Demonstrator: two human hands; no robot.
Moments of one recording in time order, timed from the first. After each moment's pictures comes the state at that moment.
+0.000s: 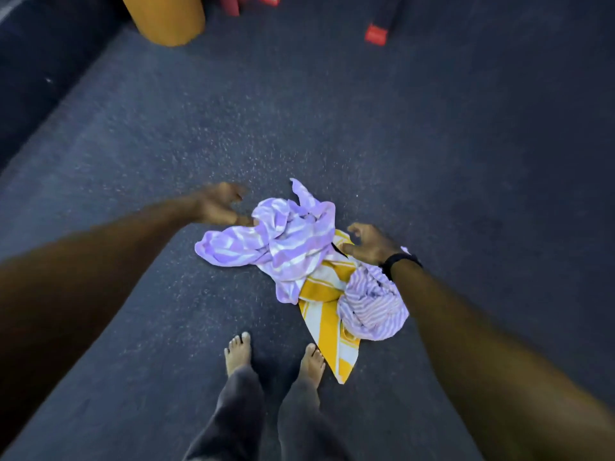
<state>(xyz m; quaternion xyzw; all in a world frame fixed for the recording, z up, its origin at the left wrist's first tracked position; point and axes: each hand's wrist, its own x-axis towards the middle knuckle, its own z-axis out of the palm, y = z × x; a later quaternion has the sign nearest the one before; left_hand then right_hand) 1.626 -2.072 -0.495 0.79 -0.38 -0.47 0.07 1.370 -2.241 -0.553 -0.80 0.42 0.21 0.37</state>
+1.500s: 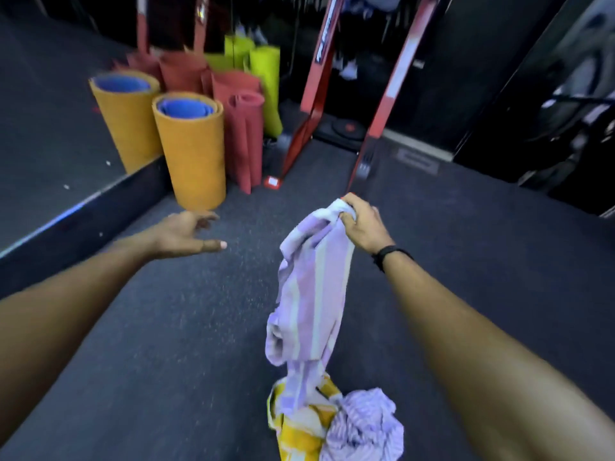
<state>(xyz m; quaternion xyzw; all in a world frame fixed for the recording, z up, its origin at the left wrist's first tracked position) 1.746 -2.056 -0.195 0.83 -0.41 -0.30 0.23 1.528 -2.311 -0.187 -0.89 0.30 -0.17 0.29</state>
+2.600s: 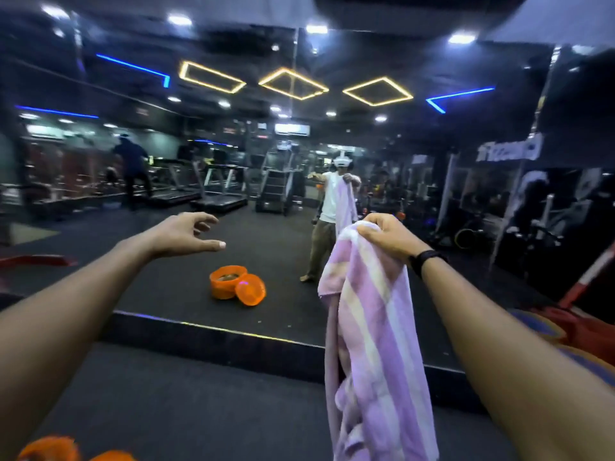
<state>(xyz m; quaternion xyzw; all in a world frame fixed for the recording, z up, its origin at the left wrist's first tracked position) 1.280 -1.457 0.159 0.93 0.16 0.20 0.27 1.498 -1.786 0.180 -0.82 -0.43 -0.10 0.36</state>
